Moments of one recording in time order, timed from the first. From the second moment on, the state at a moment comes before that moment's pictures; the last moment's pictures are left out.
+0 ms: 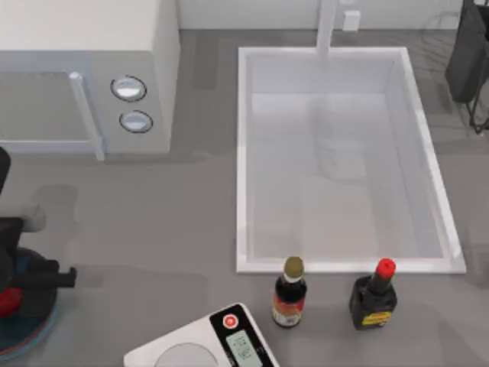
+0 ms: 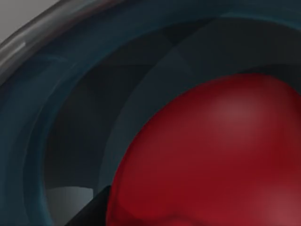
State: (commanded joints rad) left arm -0.05 1.54 0.69 -0.73 0.00 -0.03; right arm 0.00 0.00 0.00 0.00 0.00 0.00
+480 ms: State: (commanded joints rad) left arm -0.05 1.54 0.69 -0.73 0.00 -0.03; right arm 0.00 0.00 0.00 0.00 0.00 0.00
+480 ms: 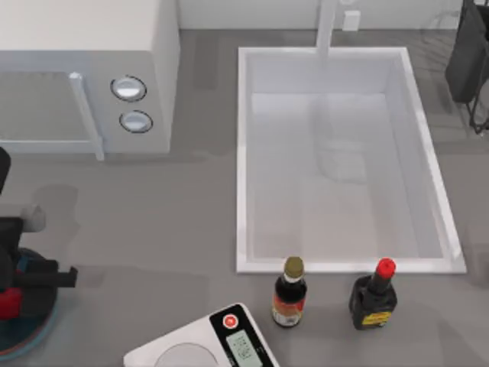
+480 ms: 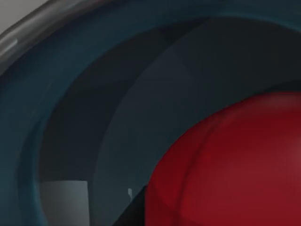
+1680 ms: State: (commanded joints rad) left arm -0.05 1.53 0.77 -0.80 0.01 -0.03; right arm 0.00 0.00 0.00 0.00 0.00 0.00
